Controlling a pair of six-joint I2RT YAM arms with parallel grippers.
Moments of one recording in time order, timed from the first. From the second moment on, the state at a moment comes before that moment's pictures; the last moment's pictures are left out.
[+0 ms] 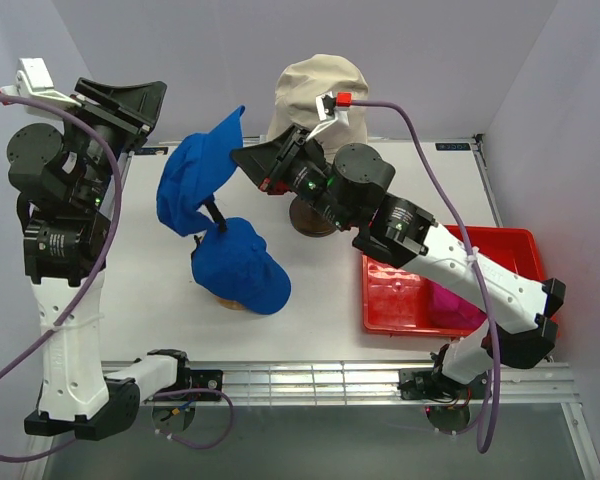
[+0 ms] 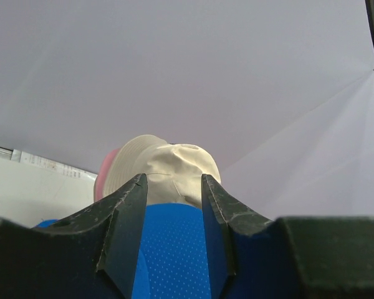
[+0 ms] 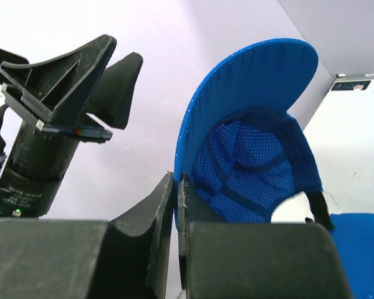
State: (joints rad) left arm -0.09 1.13 1.83 -0.48 0.10 -0.84; right arm 1.15 1.50 1.81 -0.13 0.28 0.79
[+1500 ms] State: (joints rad) left arm -0.09 0.99 1.80 -0.51 0.02 -0.74; right arm 1.17 1.59 1.61 0.17 0.37 0.76
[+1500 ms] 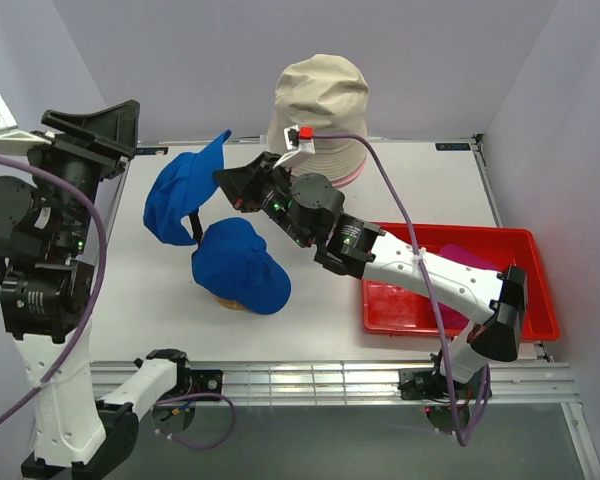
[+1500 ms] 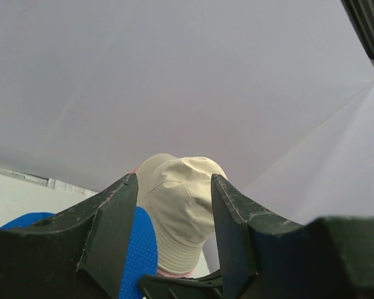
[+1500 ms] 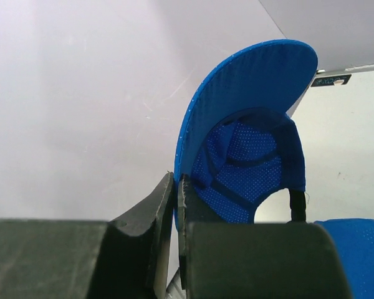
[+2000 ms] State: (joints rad) left arm -0.09 0.93 1.77 -0.52 -0.02 -0.71; right arm 1.18 1.42 1.27 0.24 0.42 0.81
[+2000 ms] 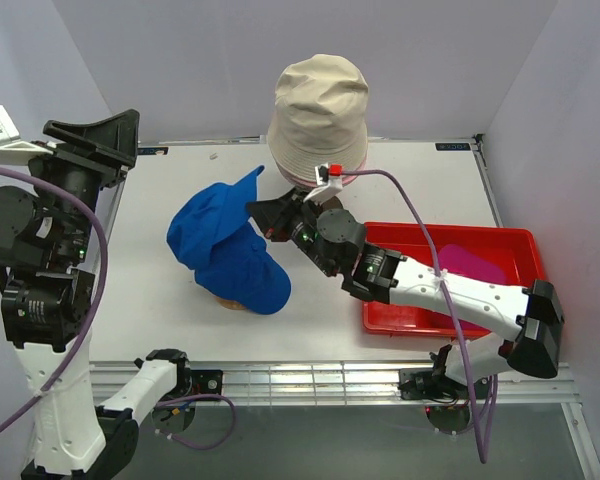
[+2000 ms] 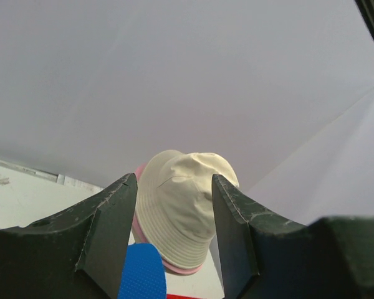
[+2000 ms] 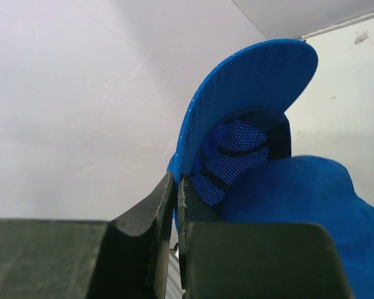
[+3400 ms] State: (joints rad) left arm -0.09 1.04 1.10 -0.47 0.30 -0.82; right arm 1.25 1.11 0.56 0.51 0.59 1.21
